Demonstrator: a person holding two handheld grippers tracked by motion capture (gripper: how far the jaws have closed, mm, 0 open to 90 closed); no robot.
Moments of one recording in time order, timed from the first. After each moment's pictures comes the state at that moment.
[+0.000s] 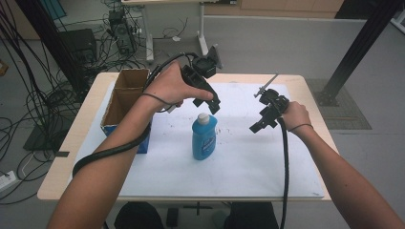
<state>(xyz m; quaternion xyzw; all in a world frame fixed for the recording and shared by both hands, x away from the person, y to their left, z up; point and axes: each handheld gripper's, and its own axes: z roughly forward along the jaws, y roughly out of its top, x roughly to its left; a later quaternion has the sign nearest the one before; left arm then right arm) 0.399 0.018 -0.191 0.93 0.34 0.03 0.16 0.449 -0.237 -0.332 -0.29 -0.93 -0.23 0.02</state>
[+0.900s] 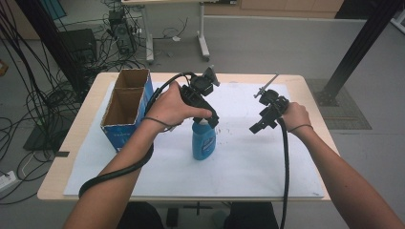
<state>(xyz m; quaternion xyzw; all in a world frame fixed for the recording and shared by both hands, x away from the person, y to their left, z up) 0.383 0.023 -0.231 0.91 0.36 0.03 0.17 0.447 -0.235 -0.333 -0.30 -0.93 -0.23 0.03</state>
